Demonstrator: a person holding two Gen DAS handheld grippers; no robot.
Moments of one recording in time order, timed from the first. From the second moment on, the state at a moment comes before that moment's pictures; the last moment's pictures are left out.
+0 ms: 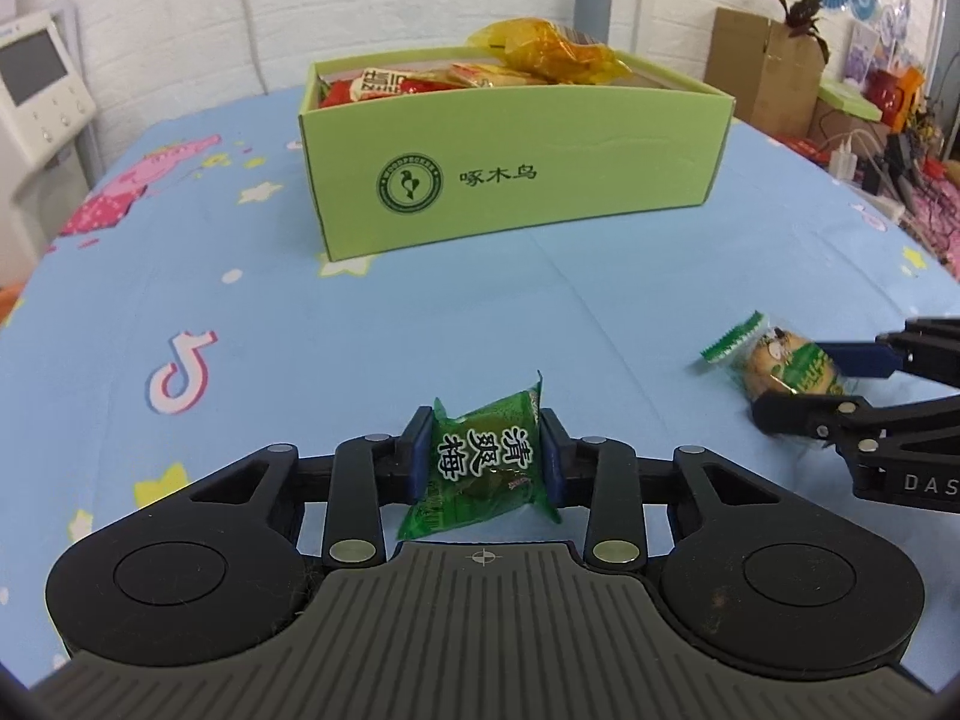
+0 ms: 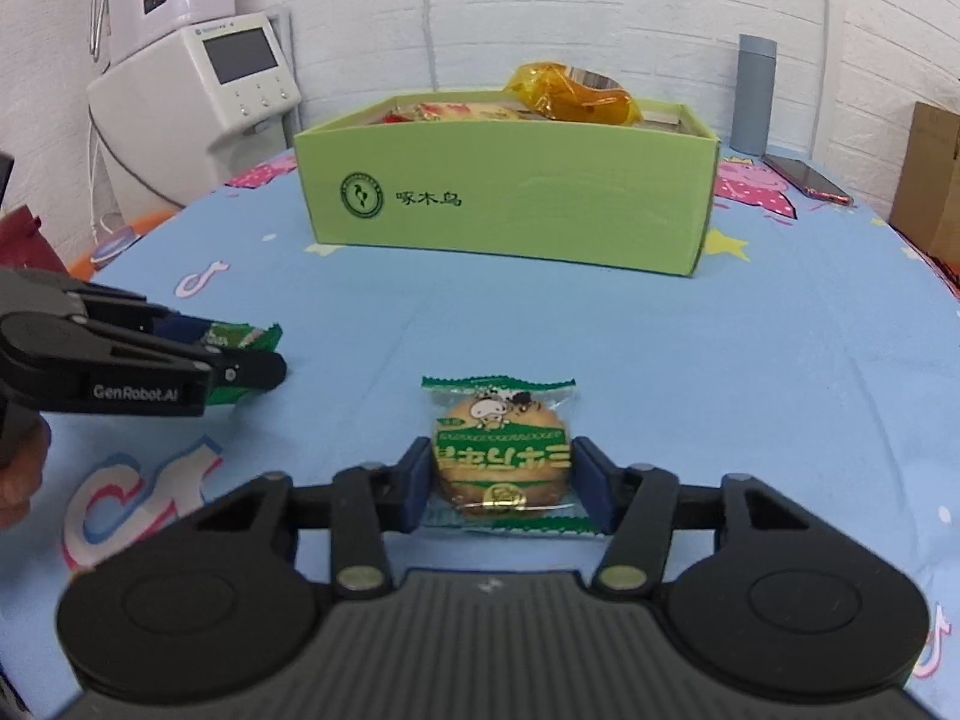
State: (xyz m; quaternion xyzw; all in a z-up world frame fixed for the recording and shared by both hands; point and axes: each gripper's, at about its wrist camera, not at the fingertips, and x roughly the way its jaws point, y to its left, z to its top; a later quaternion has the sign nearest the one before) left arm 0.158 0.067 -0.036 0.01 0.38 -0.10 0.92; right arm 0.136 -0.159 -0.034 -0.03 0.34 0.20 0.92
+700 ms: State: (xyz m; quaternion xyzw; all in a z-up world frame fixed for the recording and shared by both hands) left arm 0.359 0.085 0.065 -0.08 0.31 -0.12 0.94; right arm 0.325 -0.154 0.057 -0.02 0.26 0.24 0.93
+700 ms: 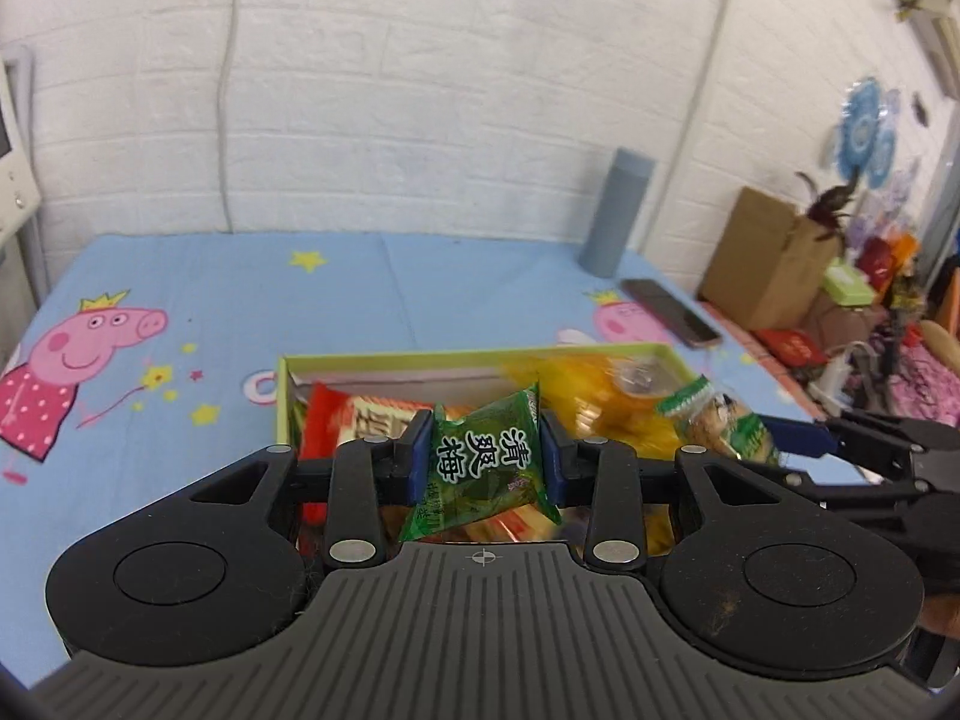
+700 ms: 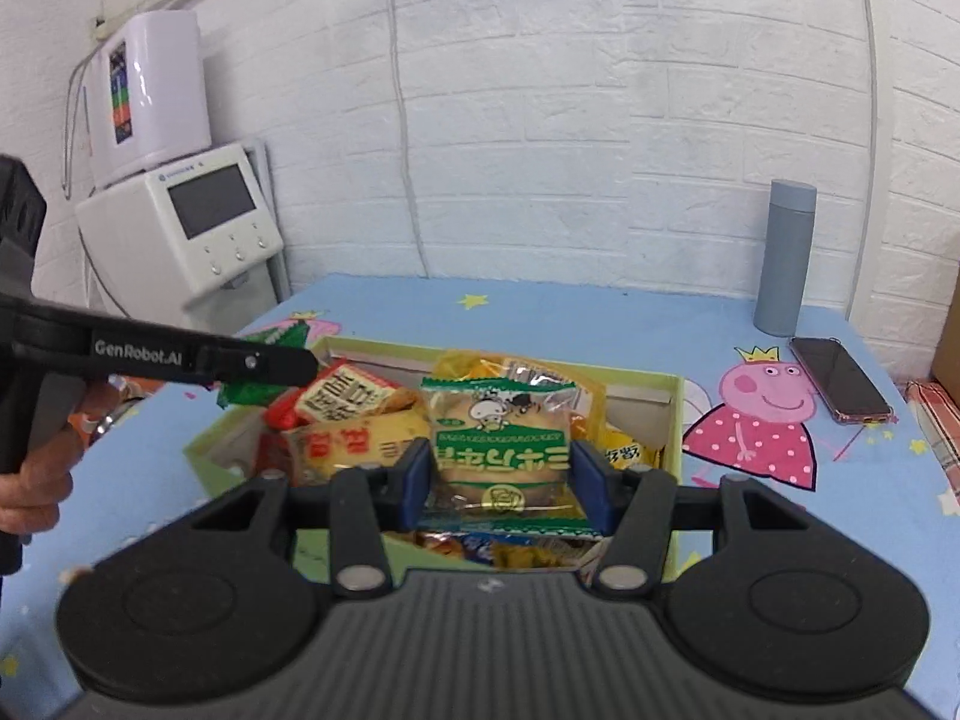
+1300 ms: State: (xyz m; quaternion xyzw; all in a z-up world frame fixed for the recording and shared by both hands) left arm 0.272 0.070 0.081 -0.06 0.26 -0.08 0.96; right arm 0.258 -0.168 0.055 -0.05 0.24 0.23 0.94
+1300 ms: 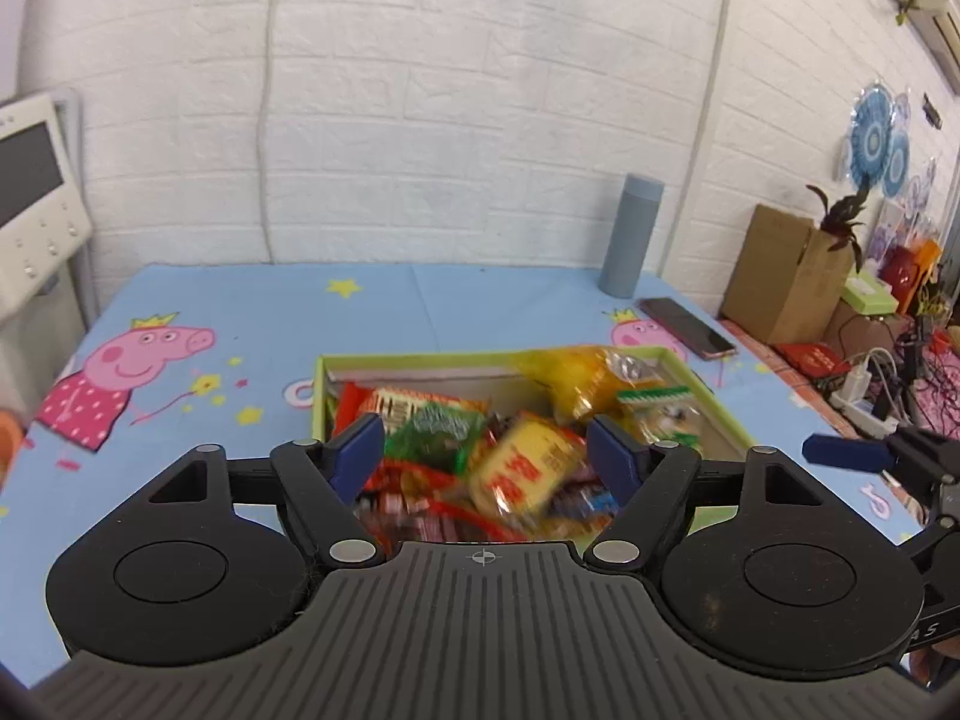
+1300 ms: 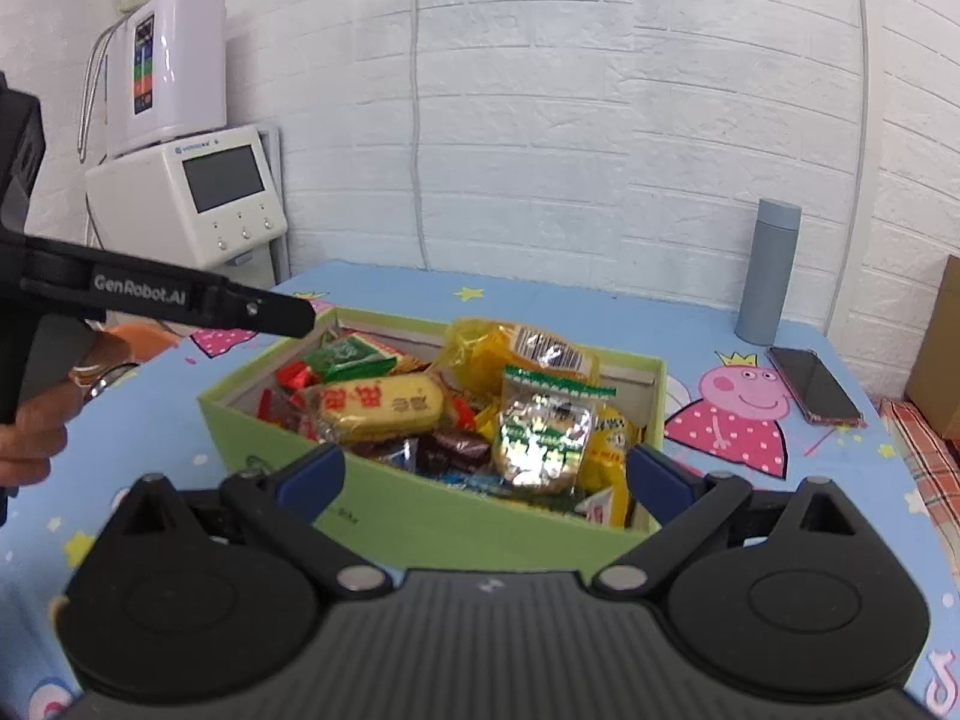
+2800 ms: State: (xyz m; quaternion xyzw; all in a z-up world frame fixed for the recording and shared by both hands) left arm -0.144 -0.010 0.018 -0.03 0.20 -0.03 0.98; right arm -0.134 -0.234 0.025 0.07 0.18 0.03 0.98
